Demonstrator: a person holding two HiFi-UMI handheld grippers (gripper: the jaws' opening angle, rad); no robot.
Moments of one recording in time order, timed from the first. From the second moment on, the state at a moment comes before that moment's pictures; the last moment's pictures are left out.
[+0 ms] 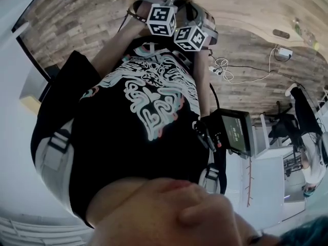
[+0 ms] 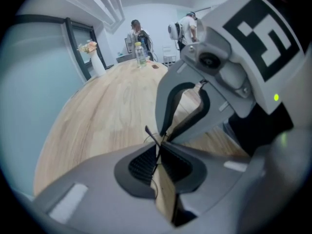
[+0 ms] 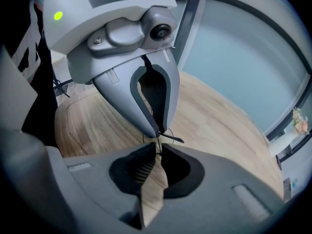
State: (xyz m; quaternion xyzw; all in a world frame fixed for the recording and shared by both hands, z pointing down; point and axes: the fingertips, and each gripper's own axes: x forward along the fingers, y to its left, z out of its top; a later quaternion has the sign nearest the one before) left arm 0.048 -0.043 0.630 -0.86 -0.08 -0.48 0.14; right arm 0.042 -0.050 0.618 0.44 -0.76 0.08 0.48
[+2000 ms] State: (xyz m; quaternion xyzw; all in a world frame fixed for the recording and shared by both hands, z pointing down) left arm 0.046 -0.116 0.556 -0.95 0.07 -0.31 -0.09; right arm 0.051 -0.076 0.618 0.47 -0.76 0.18 0.41
